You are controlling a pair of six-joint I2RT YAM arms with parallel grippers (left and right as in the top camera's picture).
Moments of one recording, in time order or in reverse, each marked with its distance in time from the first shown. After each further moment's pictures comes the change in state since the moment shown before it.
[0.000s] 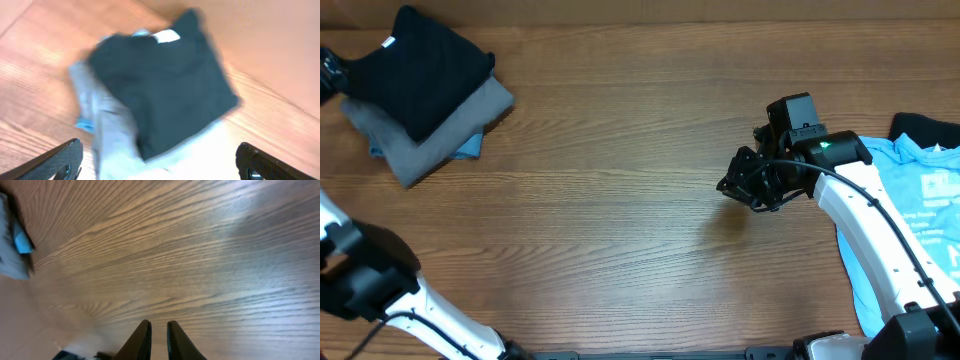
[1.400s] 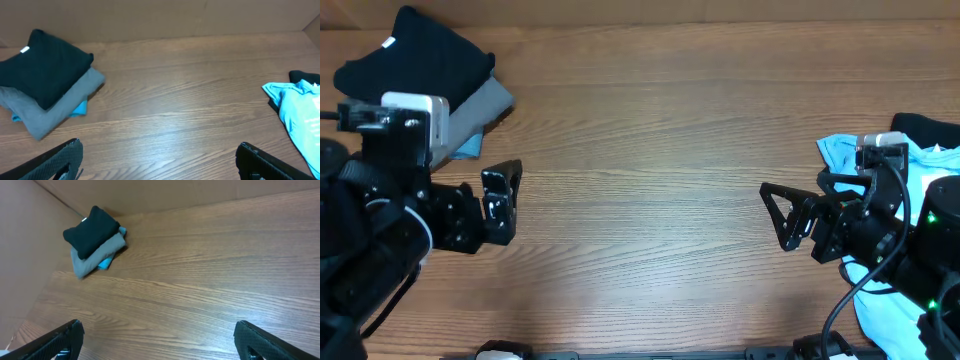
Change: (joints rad) left arm -0.826 -0.799 0.017 -0.529 -0.340 -0.082; right arm 0.000 -0.624 0.291 -0.181 0.116 -0.386
